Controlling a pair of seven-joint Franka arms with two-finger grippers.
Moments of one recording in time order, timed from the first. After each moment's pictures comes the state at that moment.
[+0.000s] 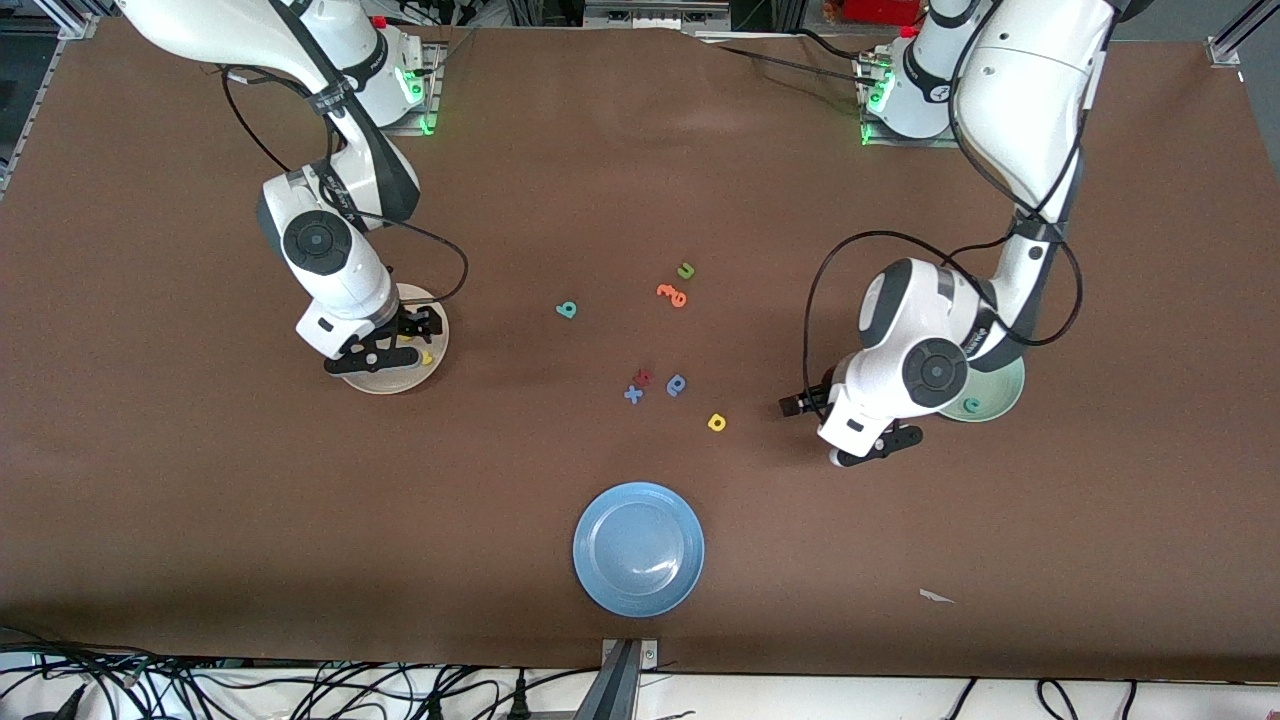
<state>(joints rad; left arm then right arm) -0.33 0.68 -0.04 -1.57 -0.18 2.17 -0.67 -0.02 0.34 0.33 -2.15 -0.30 2.40 0.38</state>
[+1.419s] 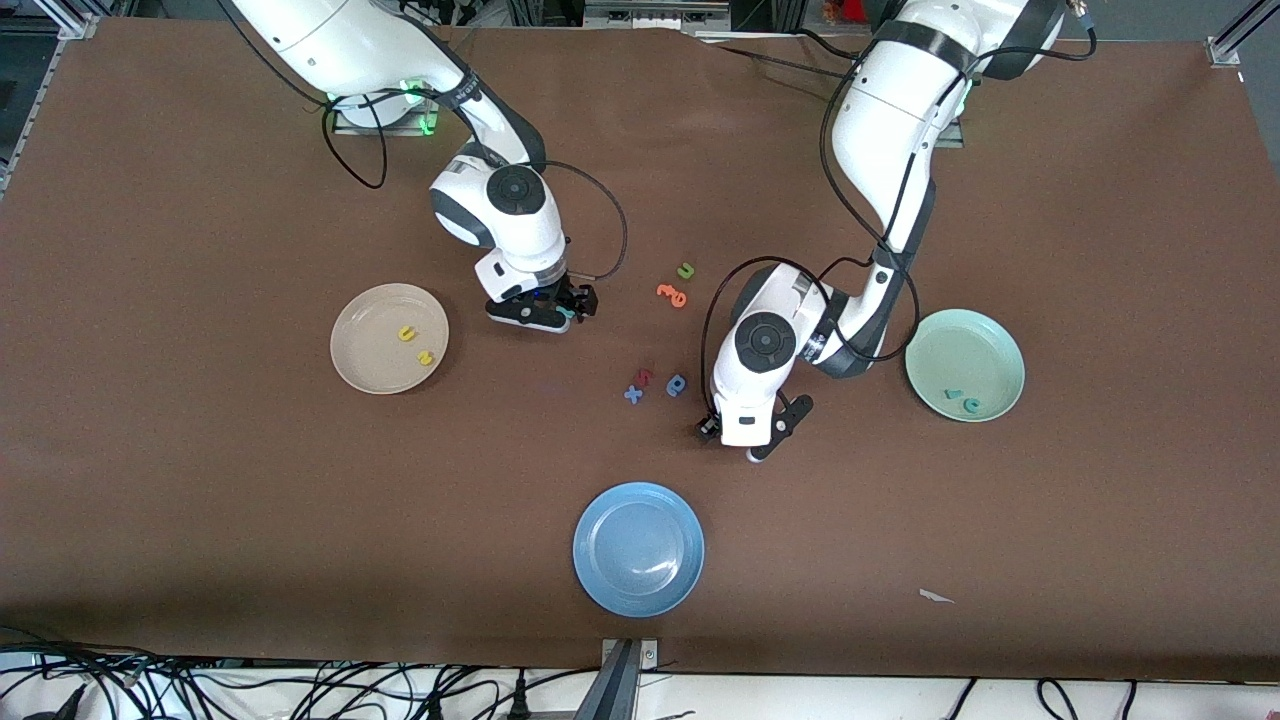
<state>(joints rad) -0.56 0.89 0.02 -1.41 -0.07 2.33 -1.32 0.29 0.58 0.41 -2.06 -0.53 2.60 1.29</state>
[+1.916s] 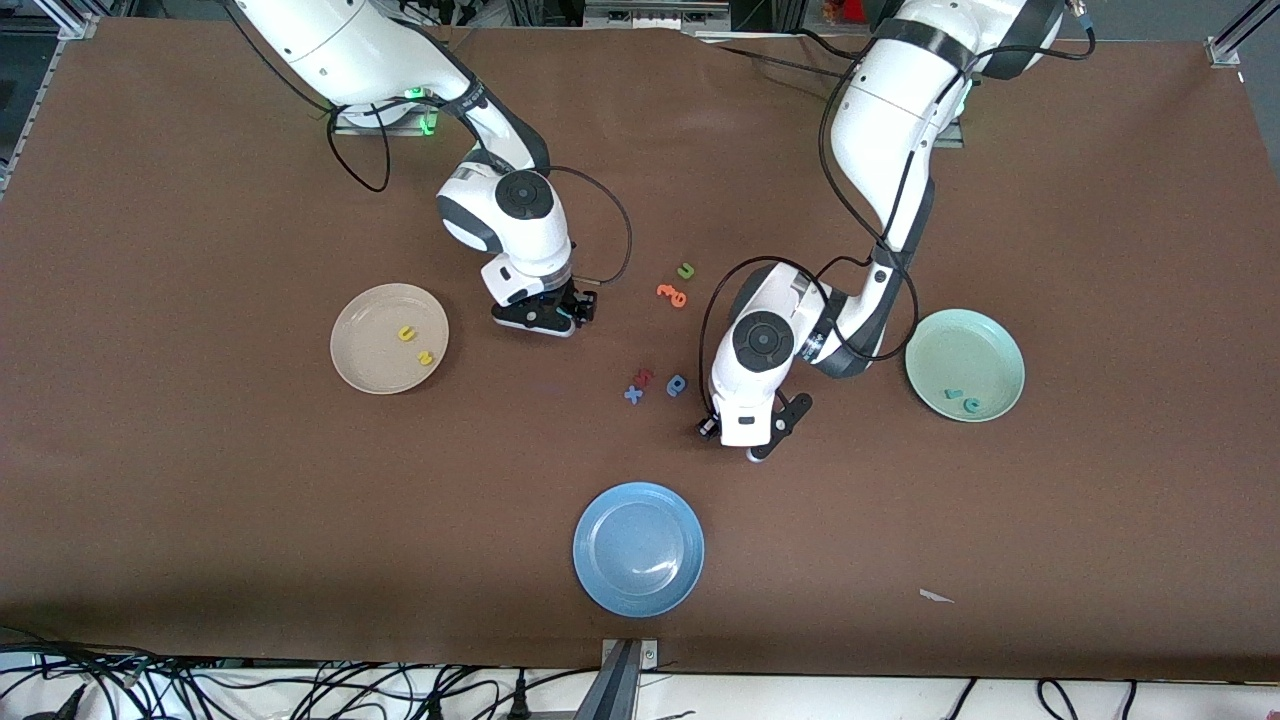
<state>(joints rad) -0.56 0.89 0.02 -1.40 -0.07 2.32 -1.35 0.29 0.59 0.40 -2.05 -0.55 2.60 1.30</state>
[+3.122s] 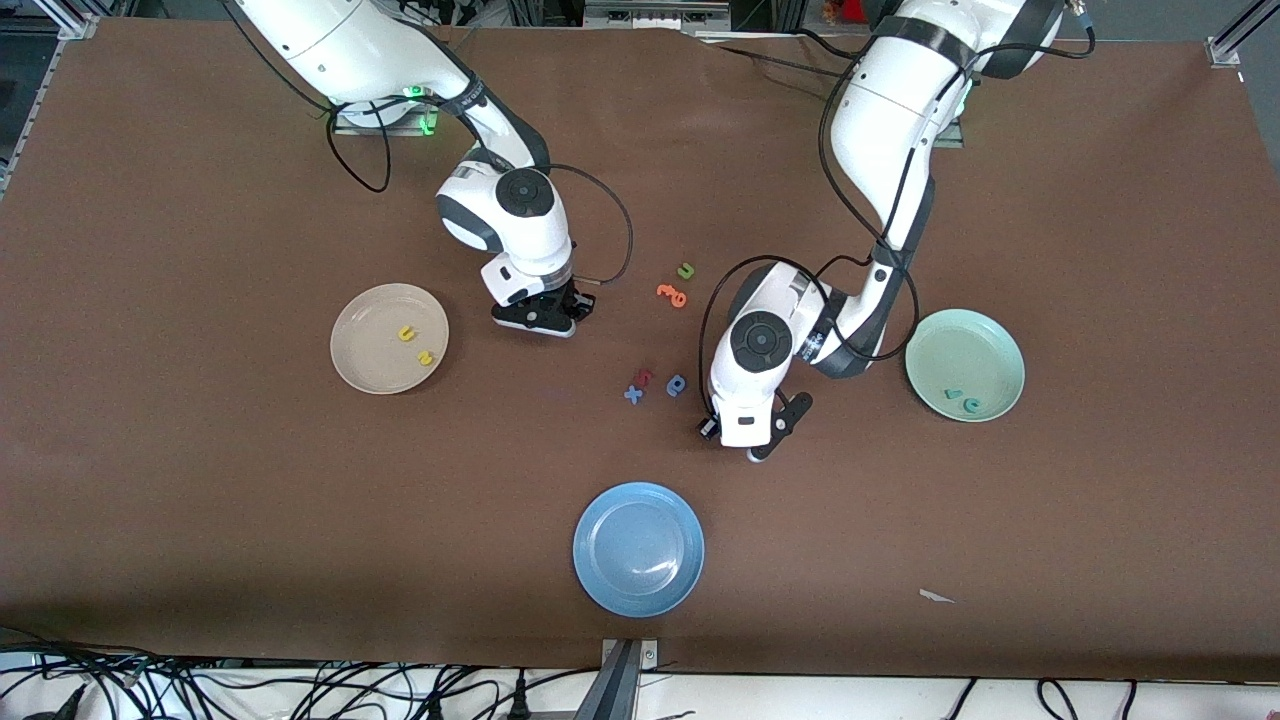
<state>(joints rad) -0.56 0.89 0.03 -1.39 -0.05 2.24 -1.31 0.30 0.59 0.40 -2.04 -0.55 2.59 1.30</state>
